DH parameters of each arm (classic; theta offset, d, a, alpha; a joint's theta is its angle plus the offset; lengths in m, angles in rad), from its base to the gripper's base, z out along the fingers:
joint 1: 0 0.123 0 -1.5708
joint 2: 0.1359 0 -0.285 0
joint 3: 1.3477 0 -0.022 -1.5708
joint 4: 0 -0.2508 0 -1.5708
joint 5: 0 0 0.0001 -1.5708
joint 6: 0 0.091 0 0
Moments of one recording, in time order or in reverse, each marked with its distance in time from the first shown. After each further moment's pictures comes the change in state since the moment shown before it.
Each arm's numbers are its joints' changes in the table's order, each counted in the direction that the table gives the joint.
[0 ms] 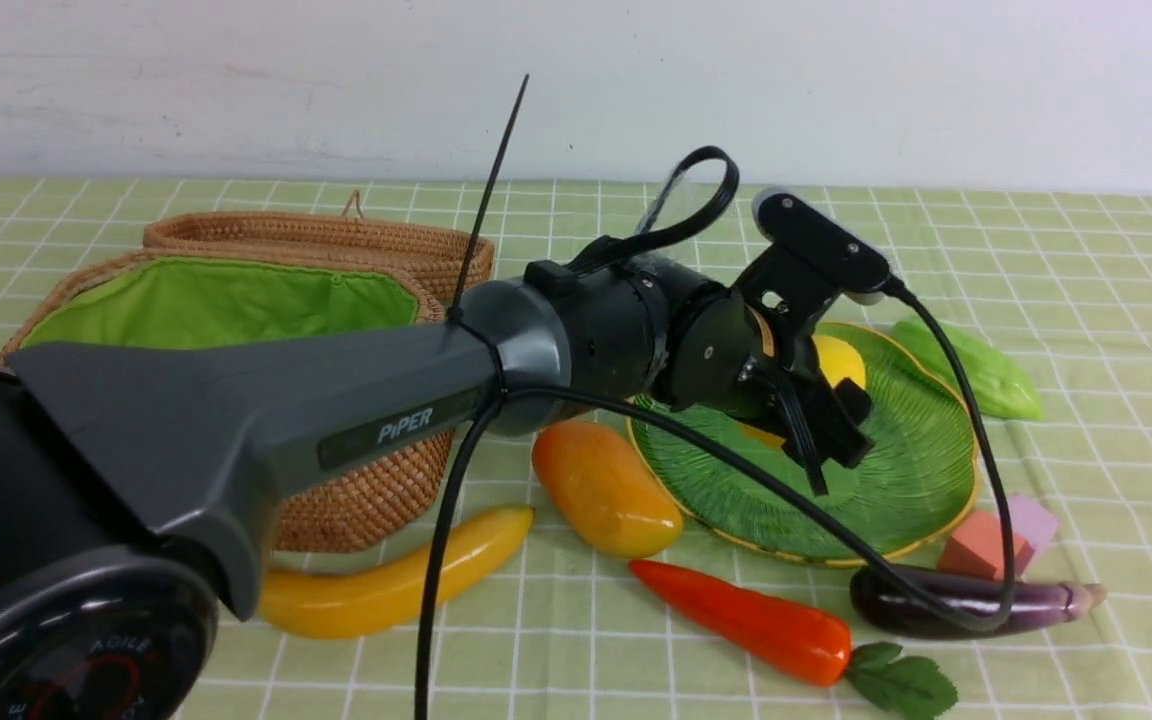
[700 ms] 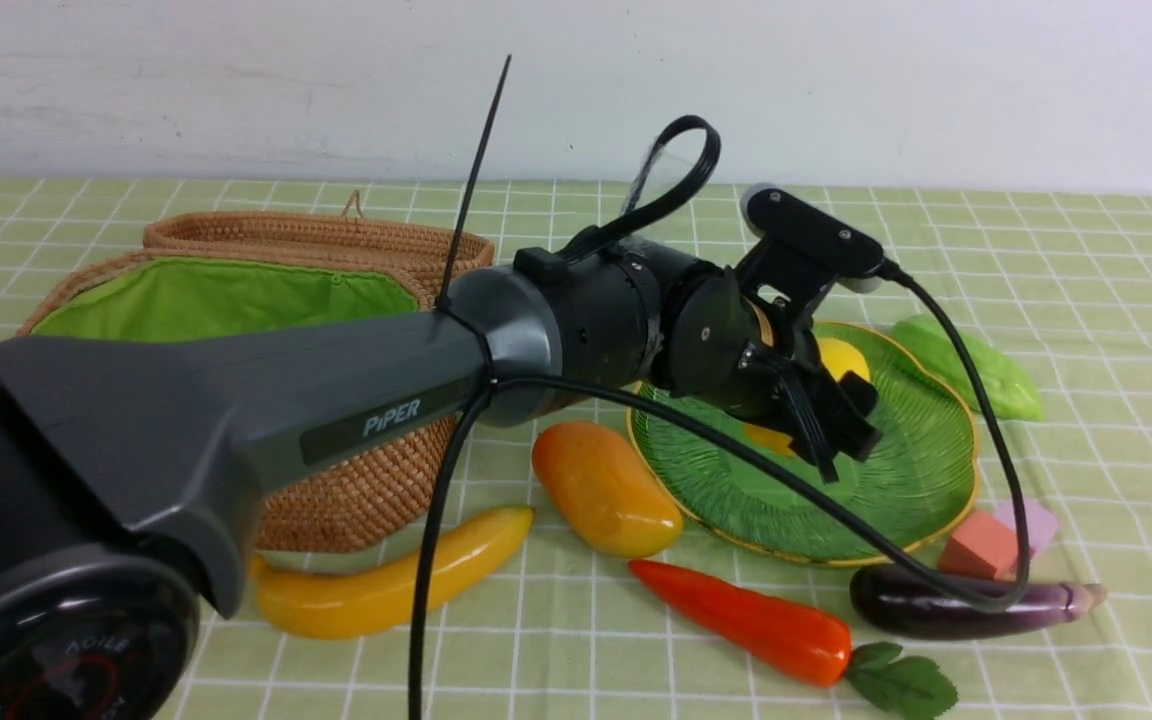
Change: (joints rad) right arm 0.000 0.000 0.000 0.000 -0.007 0.000; left arm 0.001 -0.013 0.000 0.060 -0.019 0.006
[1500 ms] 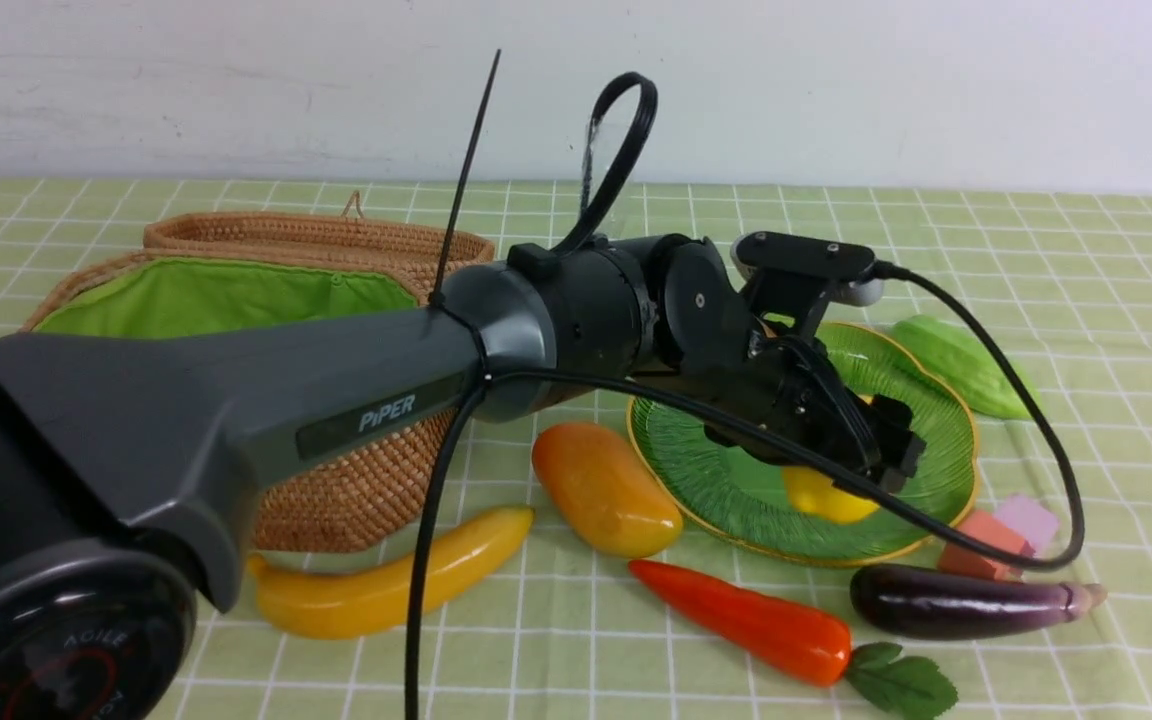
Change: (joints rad) right arm 0.000 0.000 0.000 0.000 0.000 0.000; left arm 0.010 0.000 0.000 0.378 -0.149 0.052
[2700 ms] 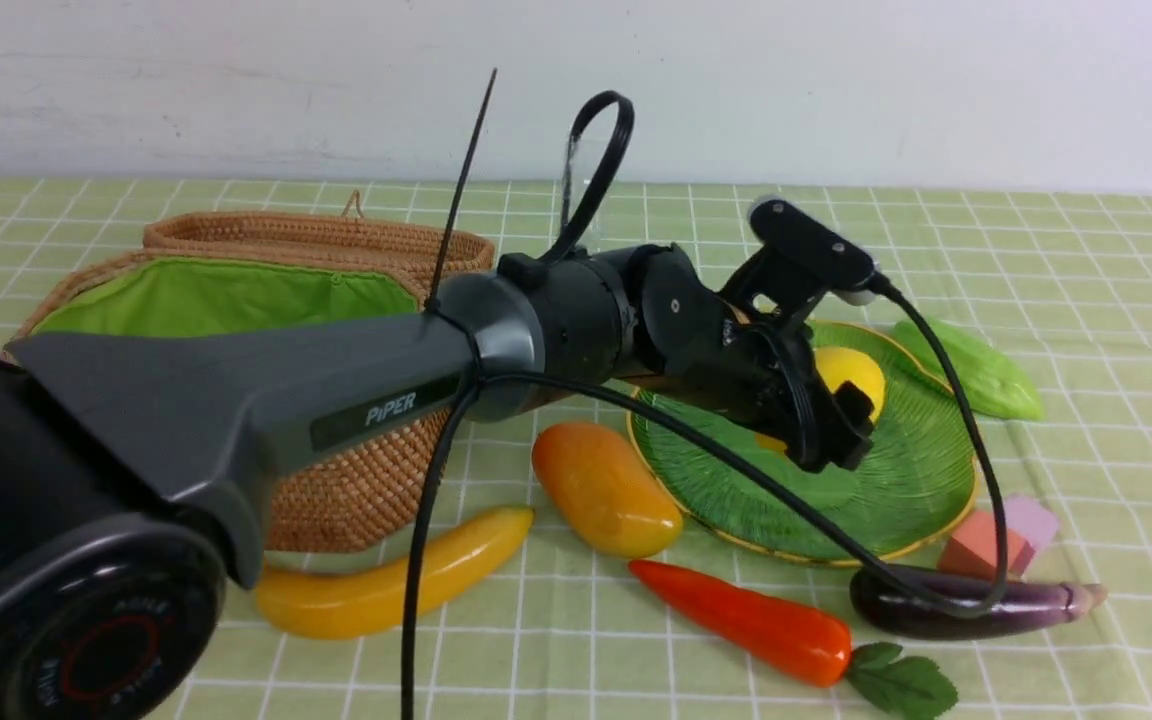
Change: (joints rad) right arm 0.000 0.000 0.000 0.000 0.004 0.000; left arm 0.048 0.063 0.000 0.102 0.202 0.427
